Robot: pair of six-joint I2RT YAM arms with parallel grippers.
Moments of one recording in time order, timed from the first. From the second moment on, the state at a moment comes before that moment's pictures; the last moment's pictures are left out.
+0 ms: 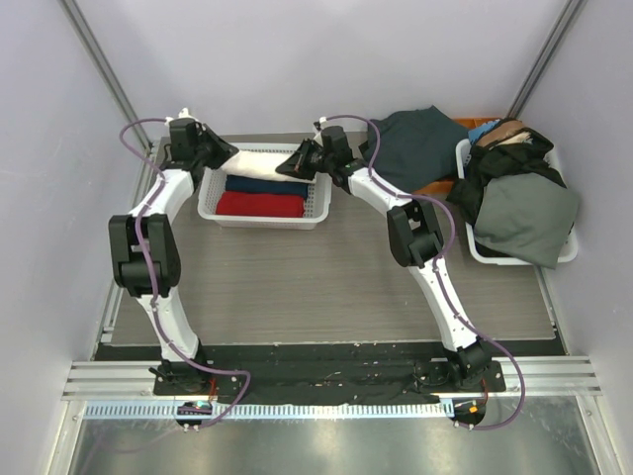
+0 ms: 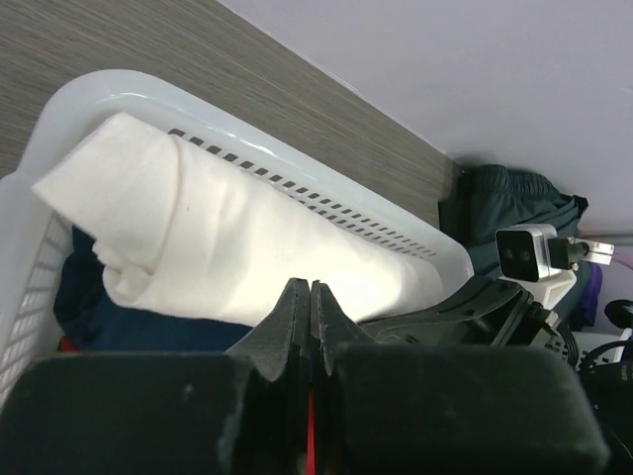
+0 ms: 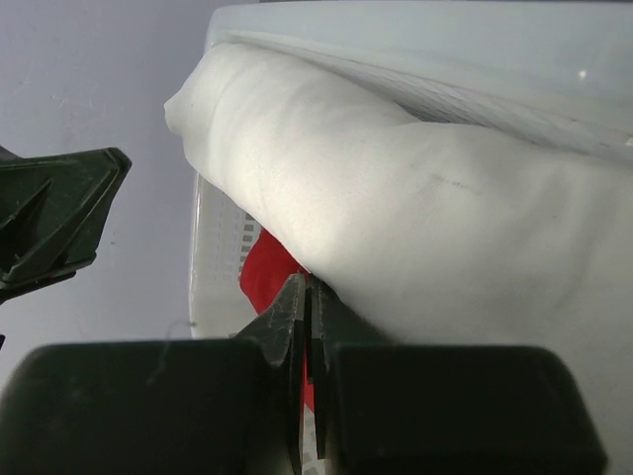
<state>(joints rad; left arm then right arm) 0.01 1.92 1.51 -0.04 0.26 -0.72 0.50 2.61 2.26 0.01 -0.54 0.97</state>
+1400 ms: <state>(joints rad) -0.19 1.54 1.17 -0.07 0.24 -0.65 0.43 1.94 1.61 -0.07 -0.38 0.75</state>
